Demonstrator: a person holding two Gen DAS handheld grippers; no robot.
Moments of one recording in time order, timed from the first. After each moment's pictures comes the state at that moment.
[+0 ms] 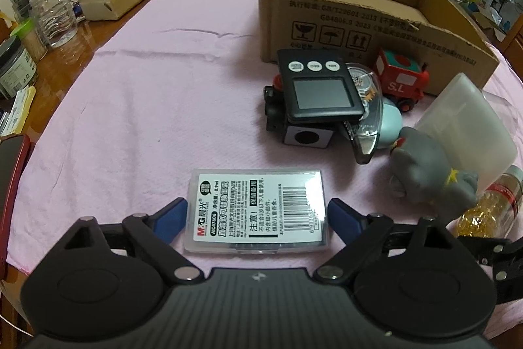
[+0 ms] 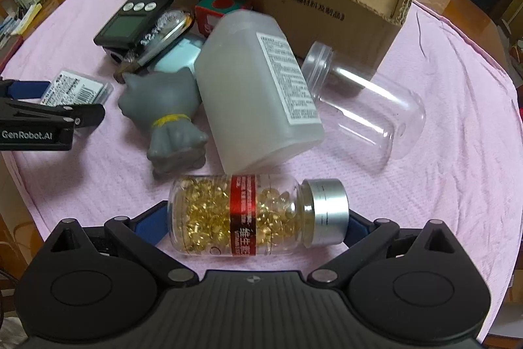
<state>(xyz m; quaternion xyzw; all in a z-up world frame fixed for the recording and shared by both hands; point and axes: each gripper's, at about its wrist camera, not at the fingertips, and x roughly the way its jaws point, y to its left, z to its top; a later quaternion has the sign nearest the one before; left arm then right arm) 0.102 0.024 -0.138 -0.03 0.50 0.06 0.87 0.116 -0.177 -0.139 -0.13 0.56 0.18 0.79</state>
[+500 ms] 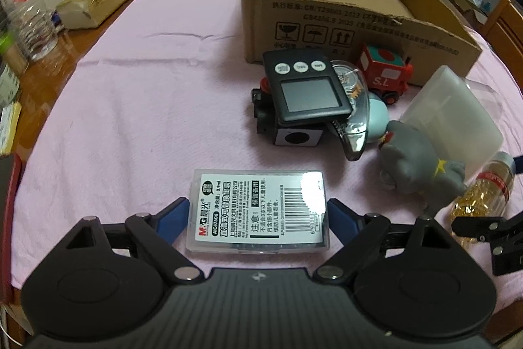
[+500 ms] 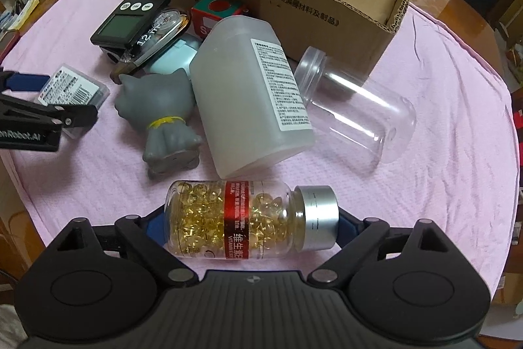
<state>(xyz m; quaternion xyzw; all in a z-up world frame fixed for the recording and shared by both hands) 0.107 0.032 -0.129 -0.01 0.51 0.01 0.86 0.120 -0.177 -0.137 -0.15 0.57 0.18 0.79</state>
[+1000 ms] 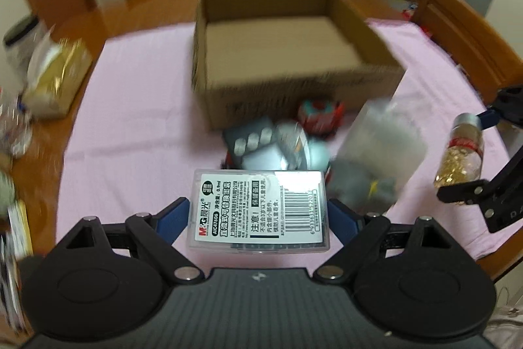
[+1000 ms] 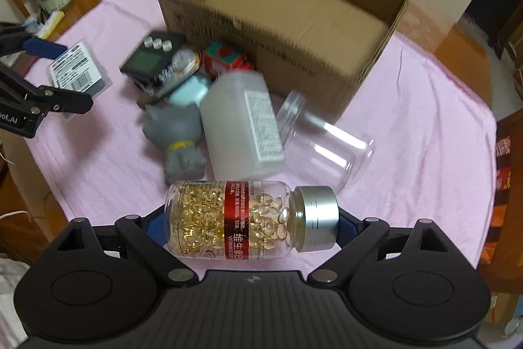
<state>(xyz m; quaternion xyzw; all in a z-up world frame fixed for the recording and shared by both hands) 0.126 0.028 -0.044 0.06 0.49 -0.11 0.86 0.129 -0.185 -0.072 -0.15 0.55 0.21 0.80</state>
